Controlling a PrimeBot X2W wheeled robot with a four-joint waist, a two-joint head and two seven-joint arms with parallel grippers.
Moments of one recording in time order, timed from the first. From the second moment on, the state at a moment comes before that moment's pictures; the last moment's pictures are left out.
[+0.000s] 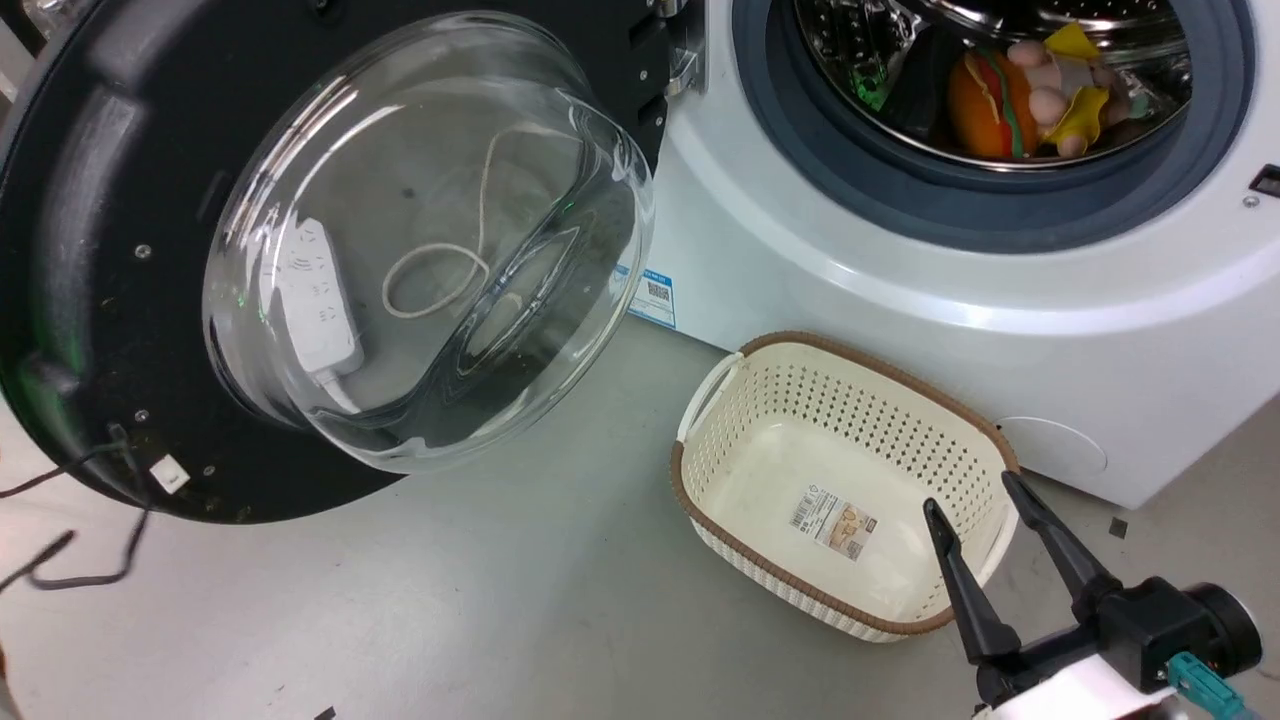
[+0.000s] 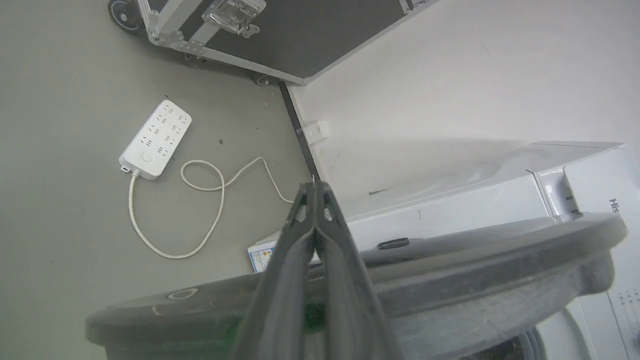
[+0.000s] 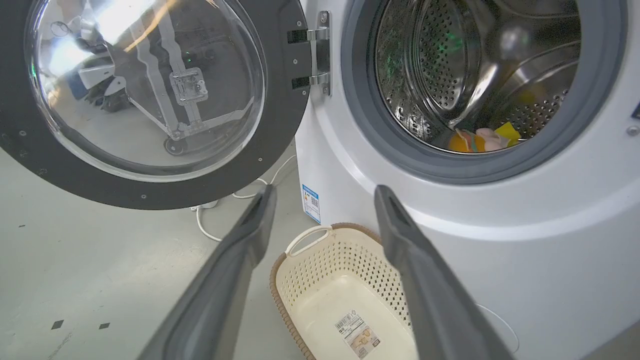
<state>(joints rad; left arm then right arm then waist) -0.57 0.33 0.55 0.34 -1.02 0.11 0.55 0.02 -0.13 0.09 -0.01 0.07 0.13 -0.20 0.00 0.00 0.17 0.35</state>
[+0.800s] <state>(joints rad) -0.17 0.09 0.39 -0.03 -1.33 0.01 1.06 0.01 -0.09 0.00 0.03 0.05 0.13 -0.23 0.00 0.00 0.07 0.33</state>
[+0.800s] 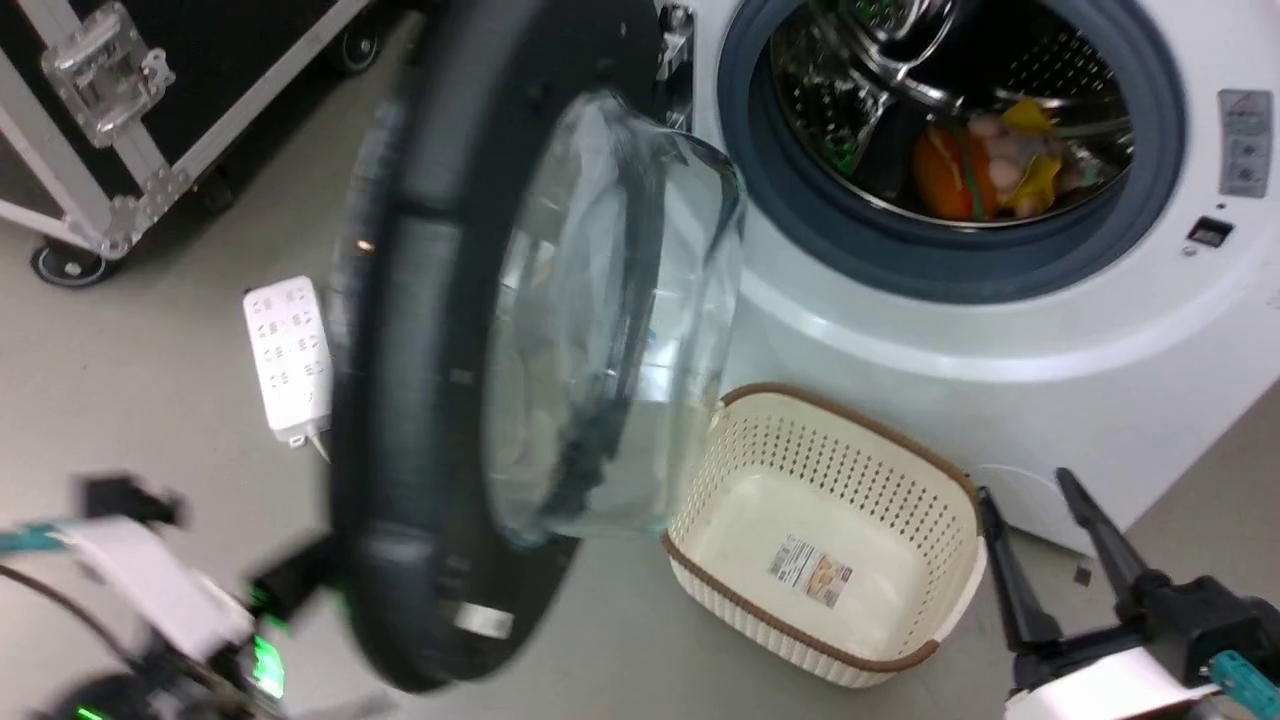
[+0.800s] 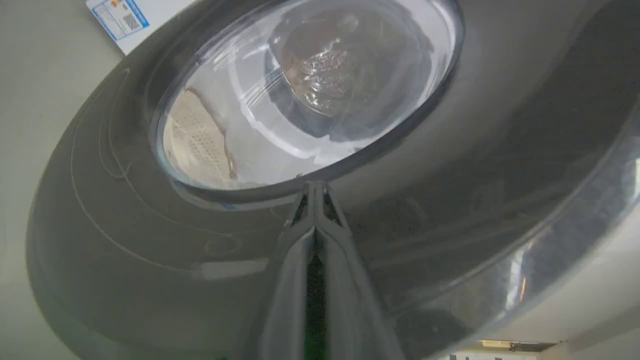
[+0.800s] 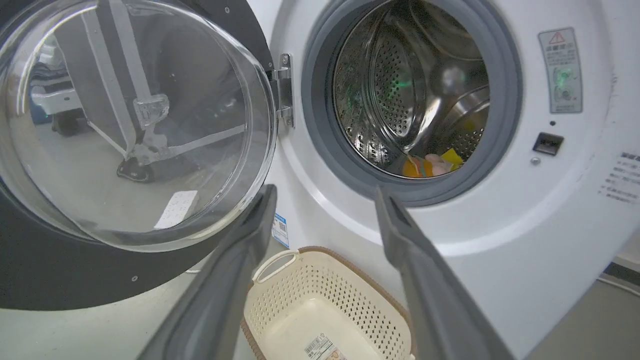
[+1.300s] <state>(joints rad) 0.01 0.05 -0.13 0.04 -1.50 -0.07 0.55 0.01 -0.06 -0.10 0.02 0.03 0.13 -0.22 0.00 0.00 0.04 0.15</state>
